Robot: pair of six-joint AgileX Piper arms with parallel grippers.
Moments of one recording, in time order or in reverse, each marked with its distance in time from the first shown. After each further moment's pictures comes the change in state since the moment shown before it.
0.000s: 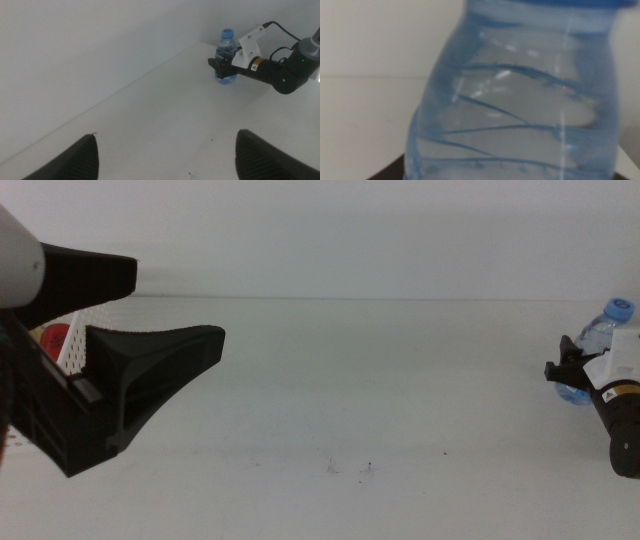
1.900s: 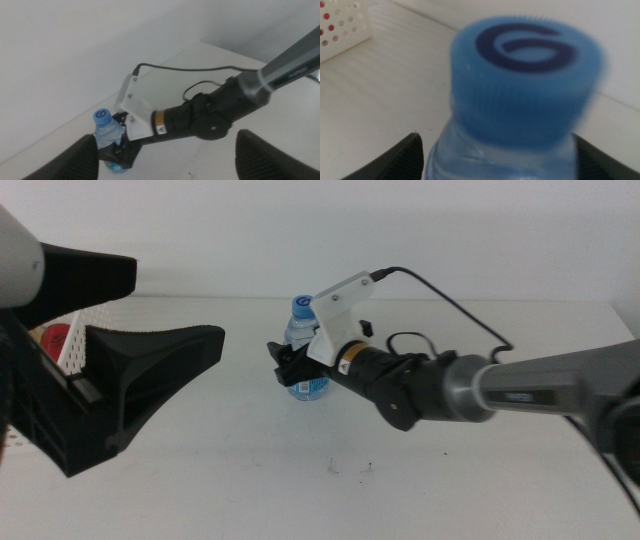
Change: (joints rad) left arm 0.000 0.000 0.000 0.000 0.000 0.000; right arm 0.703 0.086 -0.593 -0.120 0.638 0.084
